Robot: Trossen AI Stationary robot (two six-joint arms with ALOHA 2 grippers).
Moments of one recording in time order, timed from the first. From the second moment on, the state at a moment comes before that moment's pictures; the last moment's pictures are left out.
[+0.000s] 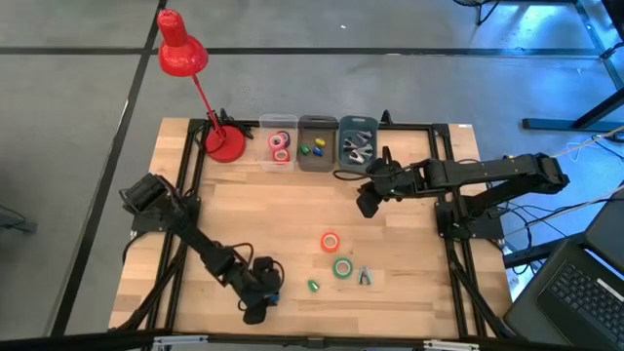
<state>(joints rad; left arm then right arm) -0.69 1.84 0.81 0.12 -0.15 -0.74 0.07 1.25 1.01 -0.67 0.29 0.72</state>
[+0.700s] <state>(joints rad) -0.38 1.48 0.80 -0.05 -0.18 -0.26 0.07 1.25 1.01 -0.67 0.27 0.69</state>
